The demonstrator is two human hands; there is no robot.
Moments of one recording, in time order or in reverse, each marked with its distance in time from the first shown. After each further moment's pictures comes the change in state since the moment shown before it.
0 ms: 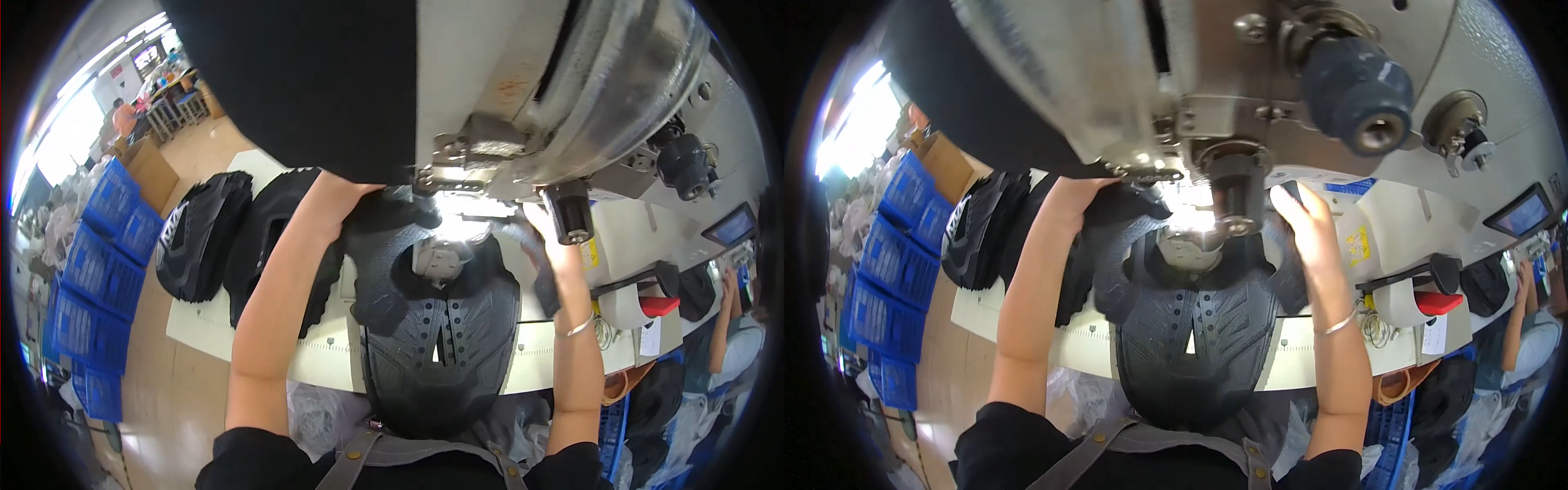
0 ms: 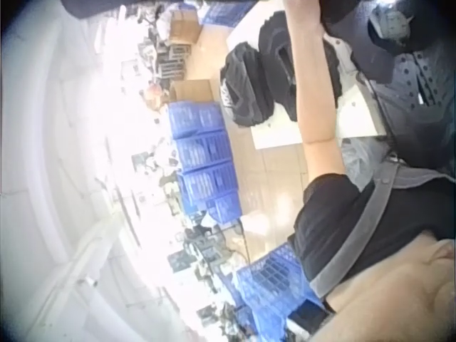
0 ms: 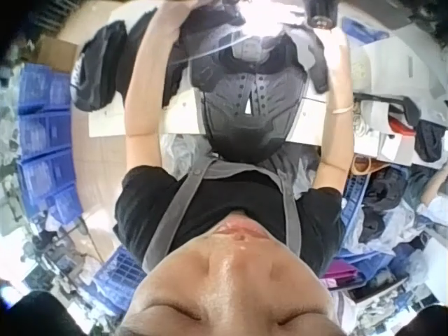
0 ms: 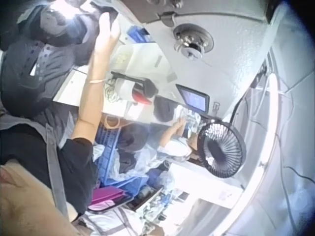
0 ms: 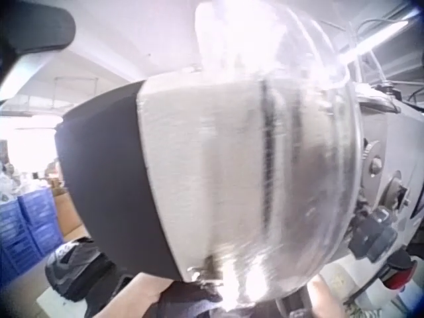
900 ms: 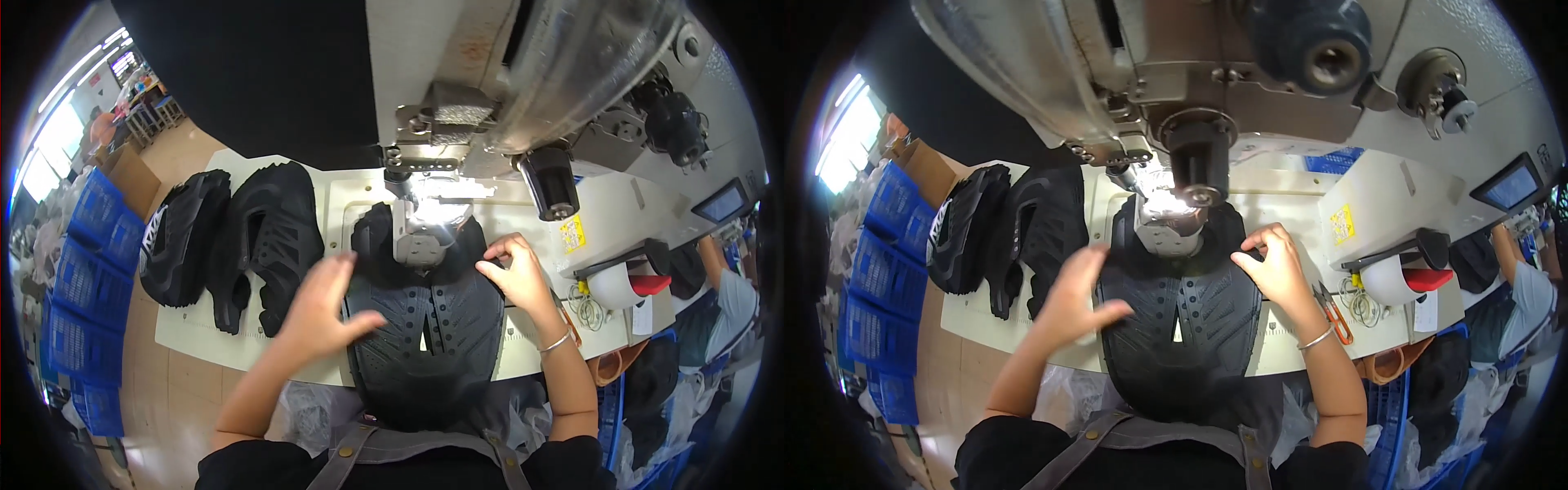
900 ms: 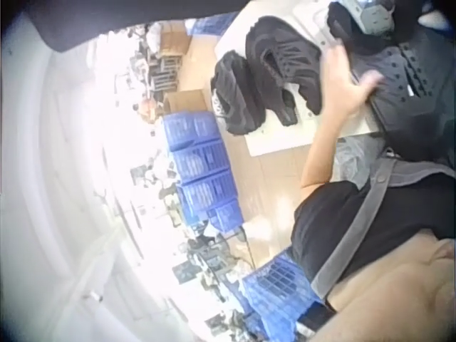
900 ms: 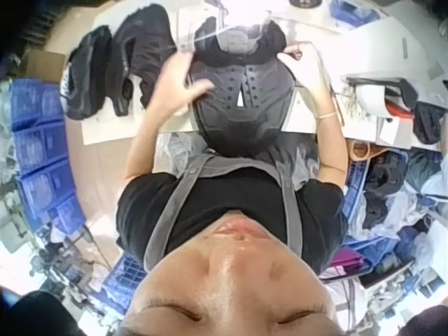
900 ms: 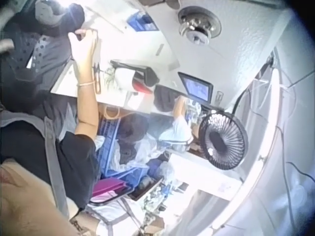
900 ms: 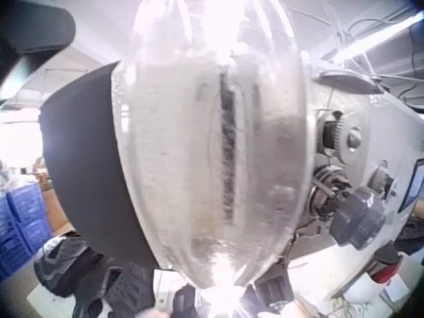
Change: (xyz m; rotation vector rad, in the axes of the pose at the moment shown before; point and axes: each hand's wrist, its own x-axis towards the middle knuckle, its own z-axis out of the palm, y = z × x) left_hand -0.096 -0.091 -0.009 0.900 -0.235 0.431; right_hand -0.044 0.069 -0.020 -0.687 -0.019 -0.240
